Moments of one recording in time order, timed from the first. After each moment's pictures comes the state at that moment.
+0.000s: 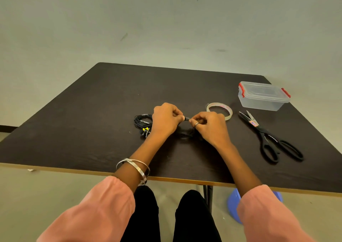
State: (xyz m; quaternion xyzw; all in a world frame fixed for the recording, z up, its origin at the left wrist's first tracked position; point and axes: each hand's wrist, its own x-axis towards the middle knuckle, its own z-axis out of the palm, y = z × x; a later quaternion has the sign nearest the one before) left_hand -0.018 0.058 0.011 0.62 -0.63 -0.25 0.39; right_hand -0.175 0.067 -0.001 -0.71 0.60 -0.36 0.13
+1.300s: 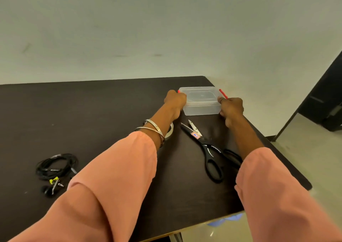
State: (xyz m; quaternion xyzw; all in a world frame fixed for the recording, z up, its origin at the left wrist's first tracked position) left_hand -0.256 -0.102 0.028 0.54 -0.50 -0.56 0.38; right_hand -0.396 -0.017 0.040 -0.26 0.76 -0.55 0.23
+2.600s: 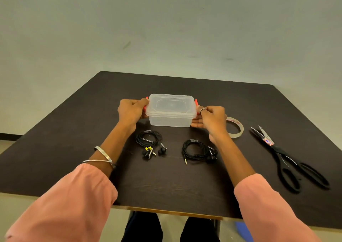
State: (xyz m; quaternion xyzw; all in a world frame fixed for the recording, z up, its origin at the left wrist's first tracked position) left_hand 0.082 -0.038 0.005 0.63 -0.40 -0.36 0.57; right_hand -0.144 -0.009 0.020 -0.44 0.61 -0.52 0.41
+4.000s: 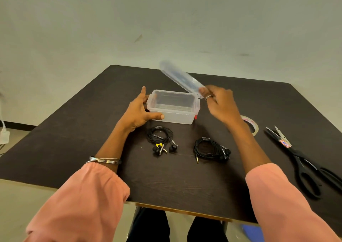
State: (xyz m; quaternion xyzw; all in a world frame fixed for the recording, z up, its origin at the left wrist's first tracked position) left_hand 0.114 -0.020 -0.002 0.55 -0.61 -0.38 0.42; right_hand -0.144 -0.030 0.046 -0.76 0.50 -0.40 0.10
